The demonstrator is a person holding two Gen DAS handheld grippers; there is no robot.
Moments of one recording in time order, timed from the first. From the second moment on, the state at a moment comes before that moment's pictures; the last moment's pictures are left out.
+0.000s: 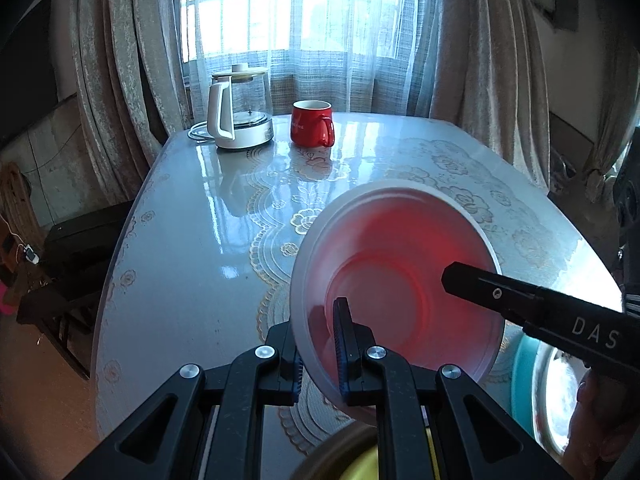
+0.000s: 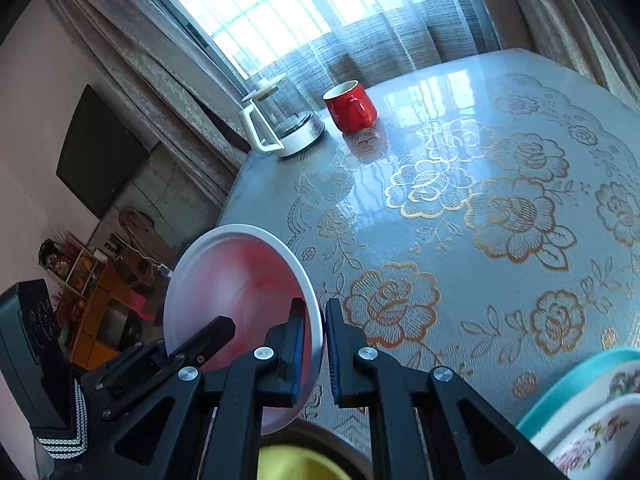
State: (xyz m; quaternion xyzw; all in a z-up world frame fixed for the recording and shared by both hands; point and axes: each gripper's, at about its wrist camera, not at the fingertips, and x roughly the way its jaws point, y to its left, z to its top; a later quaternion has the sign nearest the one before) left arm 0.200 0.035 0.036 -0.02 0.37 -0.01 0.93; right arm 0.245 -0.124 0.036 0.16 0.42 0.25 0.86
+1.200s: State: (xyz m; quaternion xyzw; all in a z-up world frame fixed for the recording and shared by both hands) left arm 0.114 0.023 0.029 -0.03 0.37 -0.03 0.93; right arm 0.168 -0.144 0.022 0.20 0.42 0.26 0.85
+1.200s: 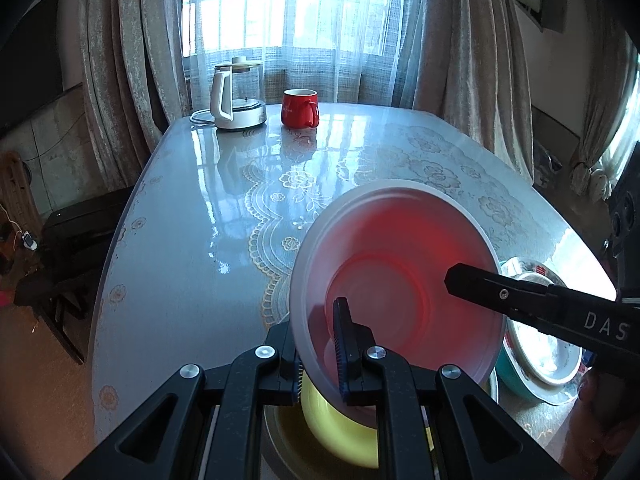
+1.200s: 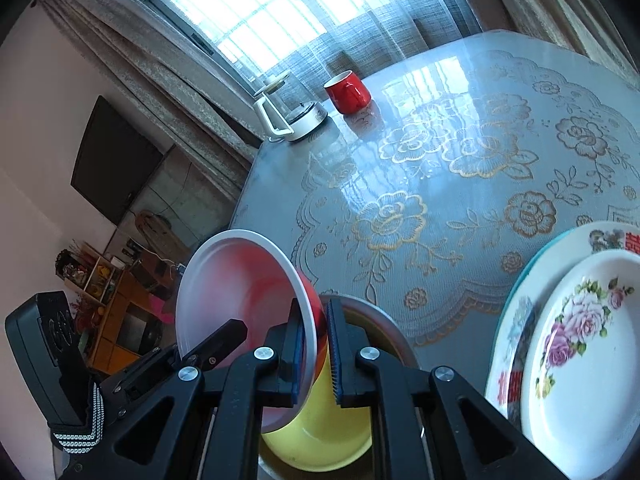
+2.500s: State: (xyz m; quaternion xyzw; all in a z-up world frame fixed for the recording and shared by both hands) left arm 0.105 0.013 -0.011 0.01 0.42 -0.02 0.91; right arm 0.136 -0.144 -0.017 0.20 0.50 0.23 0.81
